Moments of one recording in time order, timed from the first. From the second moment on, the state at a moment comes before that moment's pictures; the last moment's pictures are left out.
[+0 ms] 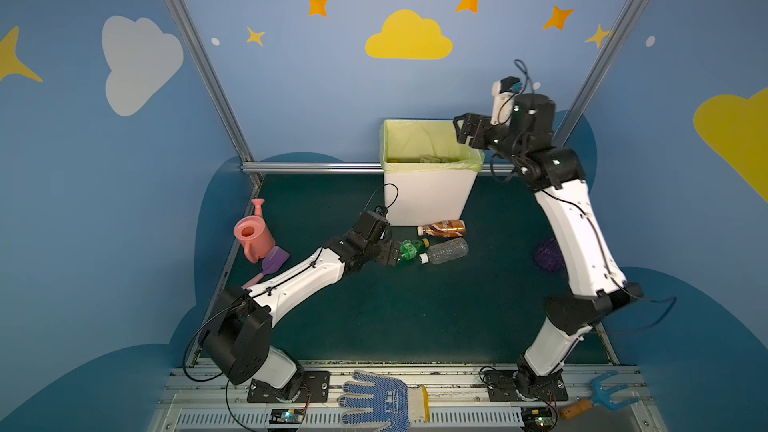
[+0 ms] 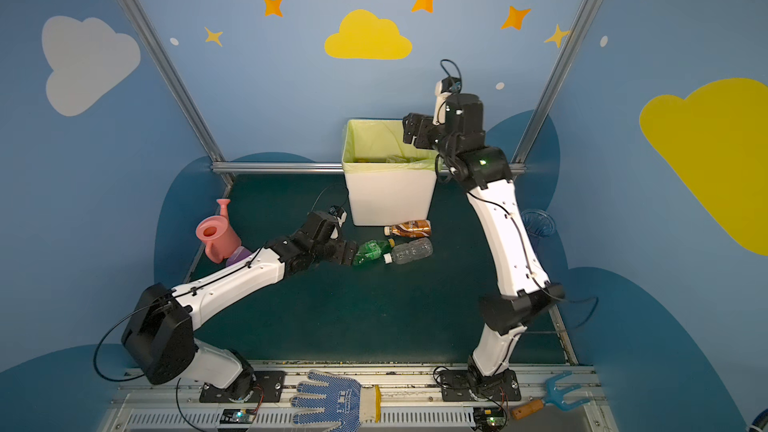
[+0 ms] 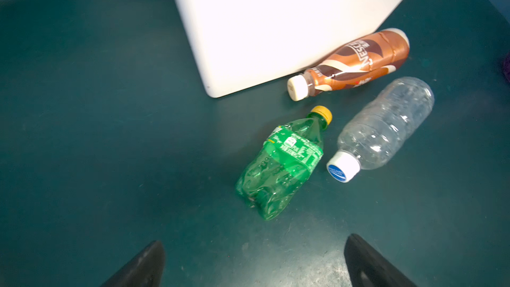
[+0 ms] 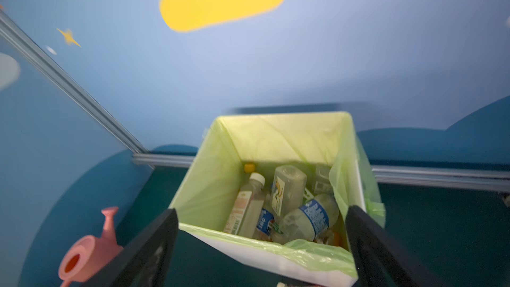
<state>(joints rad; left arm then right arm) -0.66 1.51 1.09 -0.39 -0.13 -0.26 0.39 1.68 2.22 -0.70 0.01 0.29</state>
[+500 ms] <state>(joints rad) -0.83 1.78 1.40 -0.53 -0.10 -0.06 0.09 1.23 1.19 -0.53 -0.03 0.50</state>
